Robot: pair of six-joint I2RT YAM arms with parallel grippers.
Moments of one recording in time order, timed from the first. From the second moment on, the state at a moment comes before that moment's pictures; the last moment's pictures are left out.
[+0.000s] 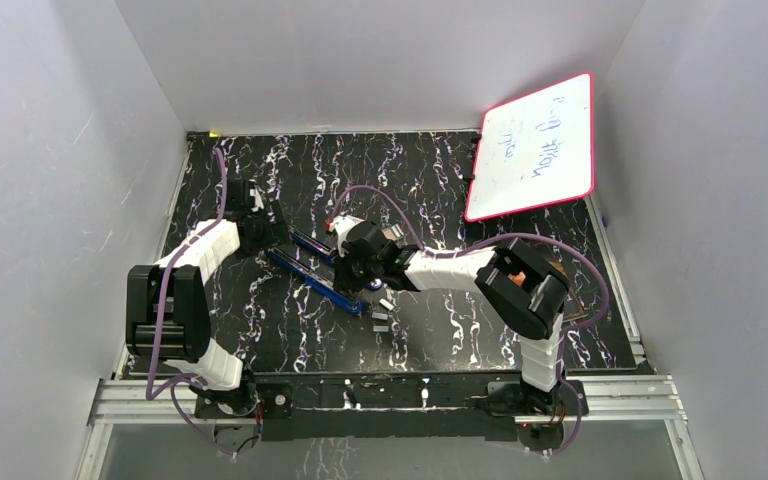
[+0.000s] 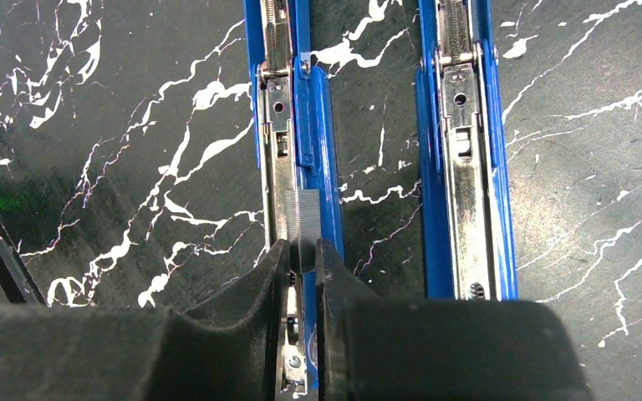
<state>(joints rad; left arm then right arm) -0.04 1.55 0.96 -0.43 0.01 -0.33 1.00 1.91 1.15 0.07 -0.19 0.29</state>
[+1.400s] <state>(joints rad) -0.04 1.55 0.96 -0.43 0.02 -0.33 1.00 1.84 1.16 0.05 -0.18 0.25</state>
